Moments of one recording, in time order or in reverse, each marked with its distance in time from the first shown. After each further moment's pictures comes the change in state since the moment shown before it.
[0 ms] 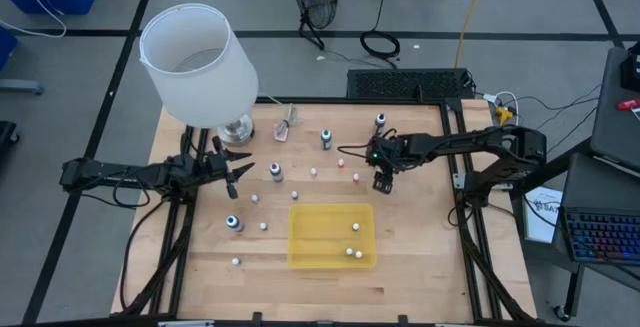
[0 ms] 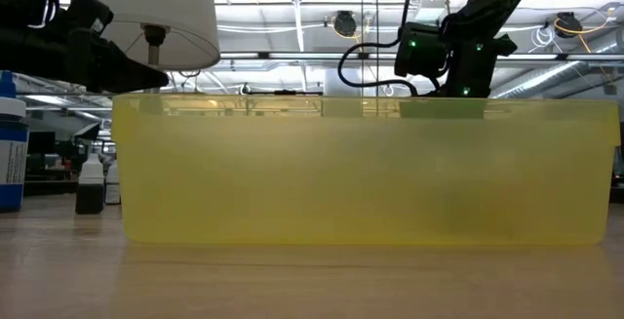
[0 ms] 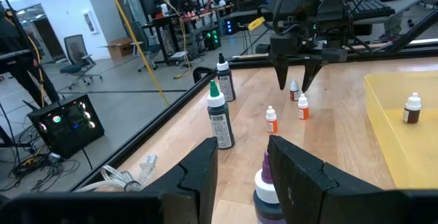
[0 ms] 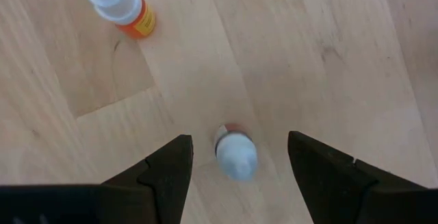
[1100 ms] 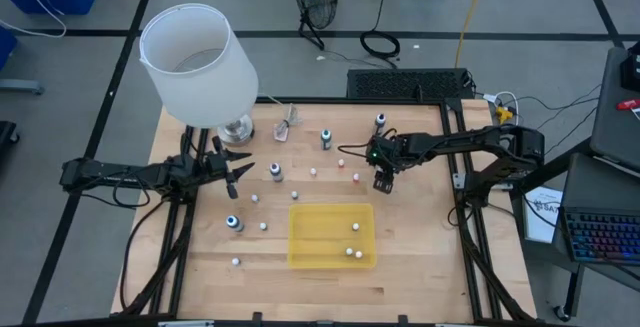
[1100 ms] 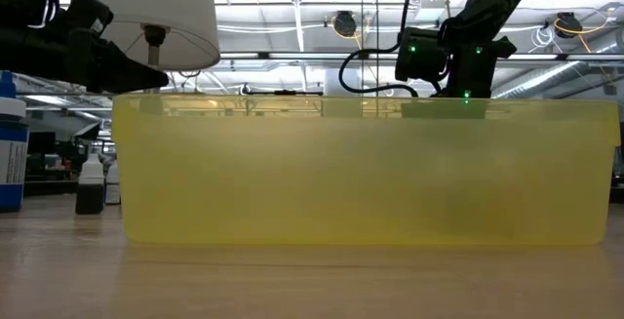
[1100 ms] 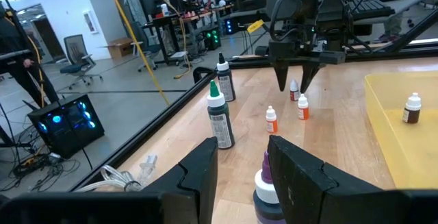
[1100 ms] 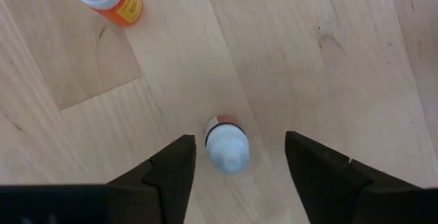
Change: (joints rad) left arm 0.000 0.000 0.000 0.000 0.000 0.000; right arm -0.013 0.010 0.000 -0.019 0.000 -0.001
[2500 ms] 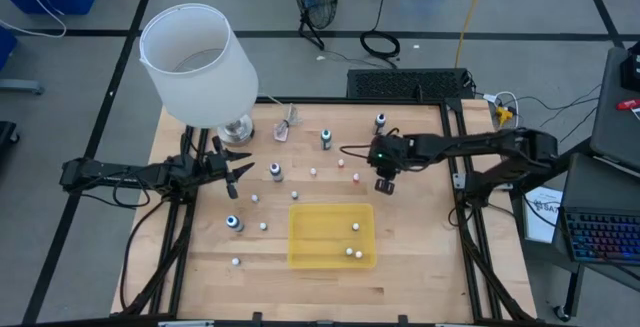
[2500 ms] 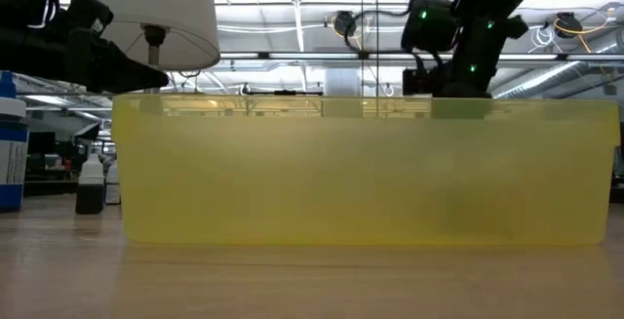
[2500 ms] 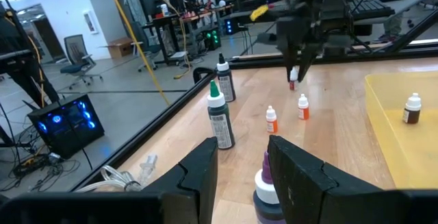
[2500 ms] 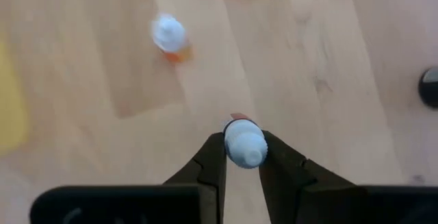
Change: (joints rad) left arm 0.000 0.000 0.000 0.000 0.000 0.000; right arm 0.059 -0.127 0.002 0.012 0.000 -0.044
